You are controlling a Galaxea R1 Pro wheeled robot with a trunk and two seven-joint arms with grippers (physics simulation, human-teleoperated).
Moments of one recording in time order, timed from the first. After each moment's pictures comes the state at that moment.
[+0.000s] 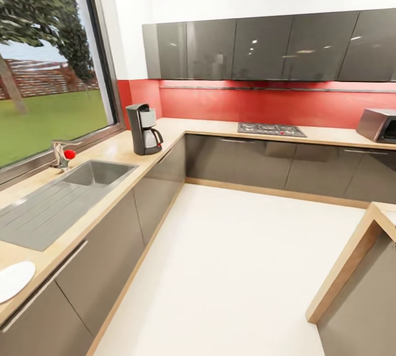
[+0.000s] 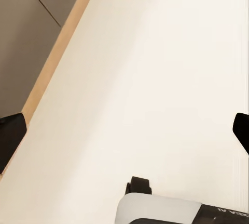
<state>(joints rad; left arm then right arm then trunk) -0.29 0.08 0.14 -0.20 0.04 -0.15 0.01 -0.03 -0.03 -0.01 -0.50 -0.03 -0.22 0.00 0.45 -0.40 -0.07</state>
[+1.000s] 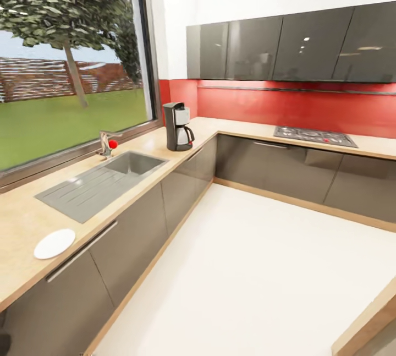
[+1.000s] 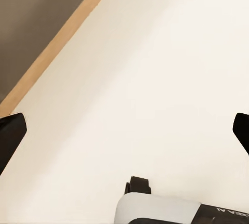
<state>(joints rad) -0.29 0.08 0.14 -0.20 0.04 -0.16 0.01 -0.03 -0.03 -0.01 -0.50 -0.03 -0.22 0.00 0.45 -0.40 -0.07</state>
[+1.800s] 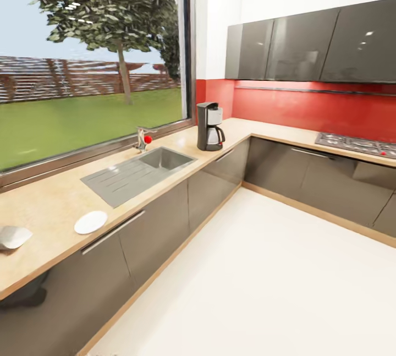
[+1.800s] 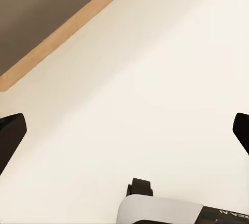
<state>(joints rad) -0.28 0.08 0.14 -0.20 0.04 -0.17 0.01 -0.03 -0.03 0.00 -0.50 -0.03 -0.22 0.00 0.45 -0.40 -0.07</state>
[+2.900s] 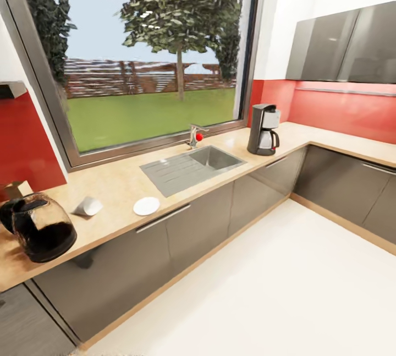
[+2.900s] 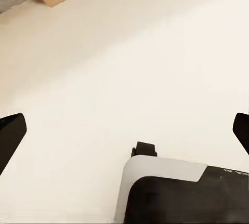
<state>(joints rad) -0.24 0.08 0.14 -0.15 0.03 -0.15 0.01 -0.03 -0.03 0.00 -0.50 -0.03 -0.22 0.00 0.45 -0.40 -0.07</state>
